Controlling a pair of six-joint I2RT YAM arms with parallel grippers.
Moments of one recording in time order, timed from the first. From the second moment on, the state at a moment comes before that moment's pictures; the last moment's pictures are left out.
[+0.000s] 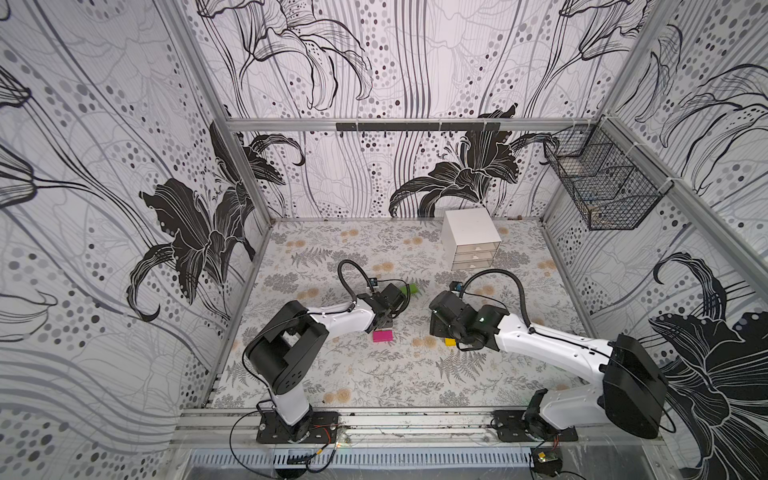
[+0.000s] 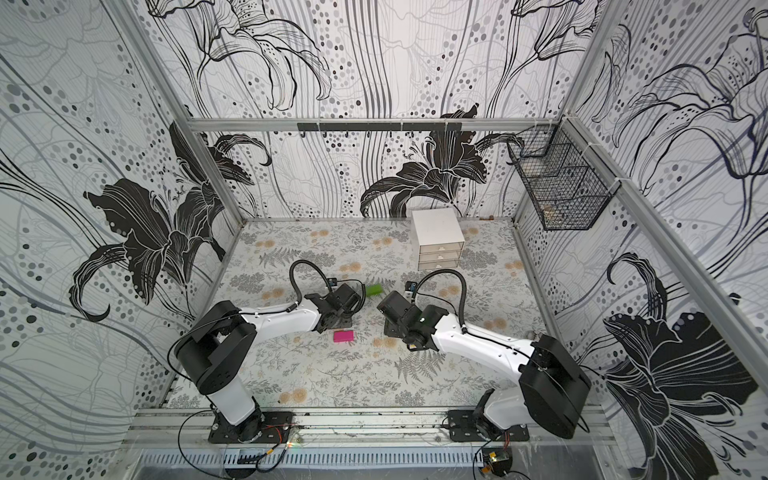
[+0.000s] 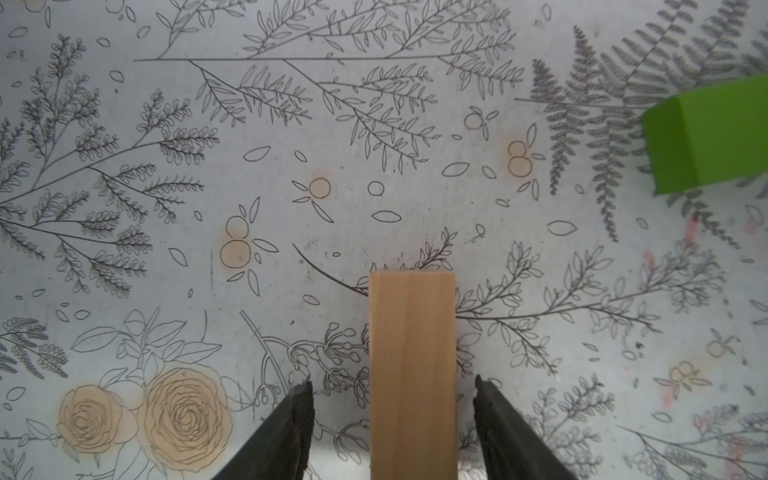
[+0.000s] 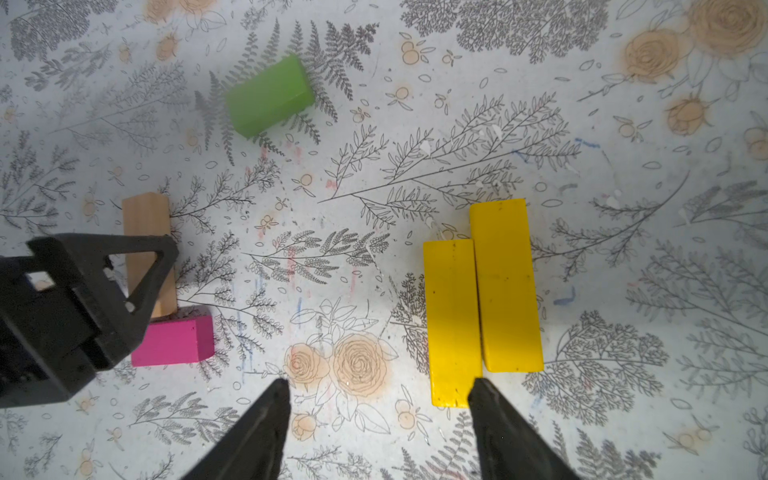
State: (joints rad) left arm -0.70 1.72 0.96 -0.48 -0.40 -0.79; right arm 0.90 1.39 0.90 -0.57 0.30 0.90
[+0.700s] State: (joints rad) left arm -0.62 1.03 0.71 -0.61 -0.54 -0.86; right arm 0.77 2.02 1.55 -0.67 0.19 0.55
